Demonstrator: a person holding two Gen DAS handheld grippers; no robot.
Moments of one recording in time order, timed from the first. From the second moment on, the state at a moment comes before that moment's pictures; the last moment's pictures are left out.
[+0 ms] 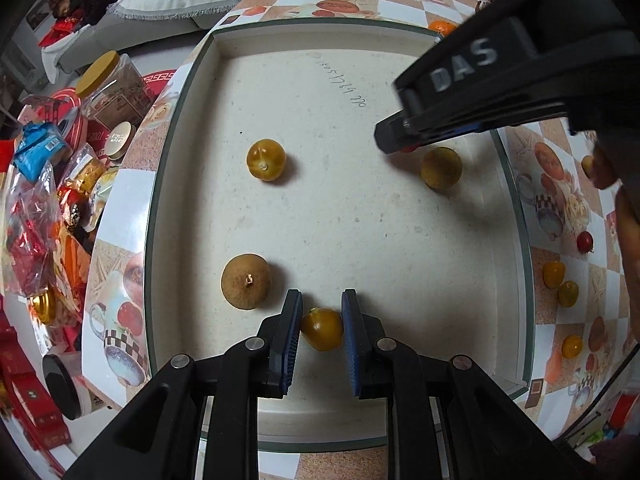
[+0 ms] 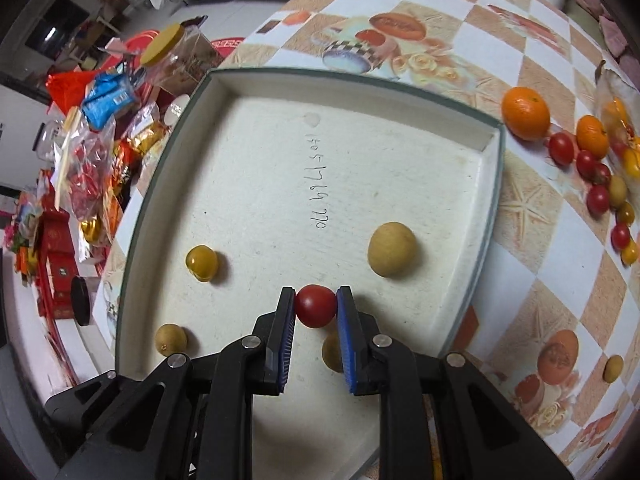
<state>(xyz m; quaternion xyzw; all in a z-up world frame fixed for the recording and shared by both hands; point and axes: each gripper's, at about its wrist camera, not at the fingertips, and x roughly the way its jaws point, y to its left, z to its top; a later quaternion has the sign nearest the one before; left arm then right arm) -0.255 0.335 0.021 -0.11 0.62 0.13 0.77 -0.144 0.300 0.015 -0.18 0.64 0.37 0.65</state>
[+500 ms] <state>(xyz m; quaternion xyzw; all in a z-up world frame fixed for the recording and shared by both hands) -0.262 0.329 0.024 -0.07 0.63 0.15 0.76 -0.138 0.295 0.034 -0.14 0.64 0.38 0.65</state>
